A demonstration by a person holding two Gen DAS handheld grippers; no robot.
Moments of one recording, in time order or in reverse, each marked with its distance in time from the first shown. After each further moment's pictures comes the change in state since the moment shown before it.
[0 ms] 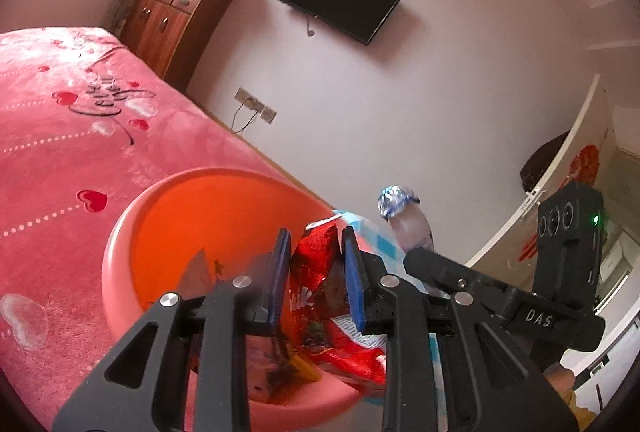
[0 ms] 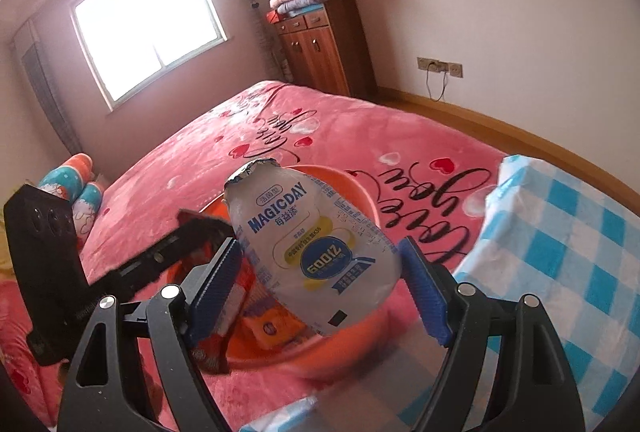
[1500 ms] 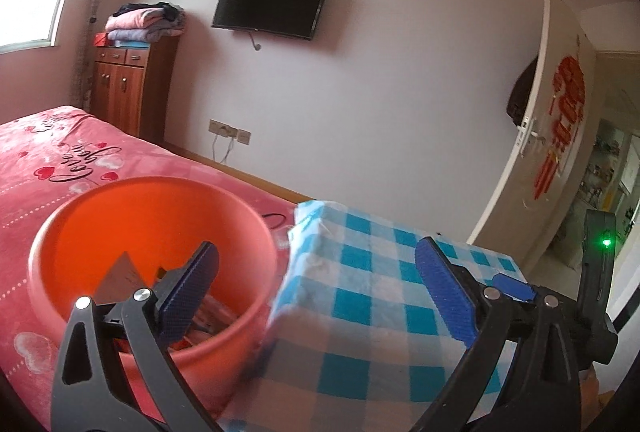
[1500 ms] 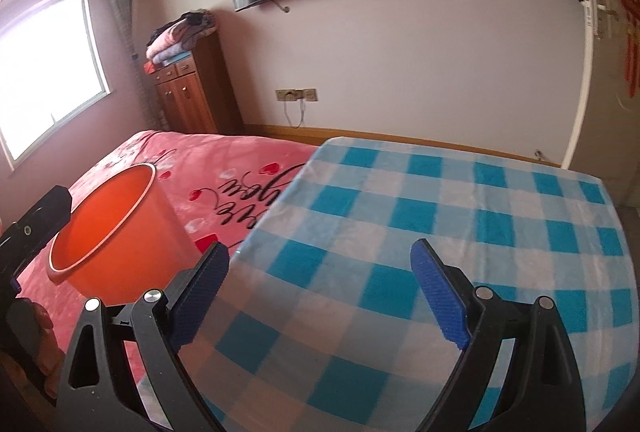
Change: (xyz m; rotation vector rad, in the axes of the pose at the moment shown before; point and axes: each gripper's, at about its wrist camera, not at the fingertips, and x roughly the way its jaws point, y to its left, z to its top) left arm 0.010 -0.127 -0.065 0.316 -0.042 0.028; right arm -0.128 -0.117 -0.114 0.189 -0.186 -0.446
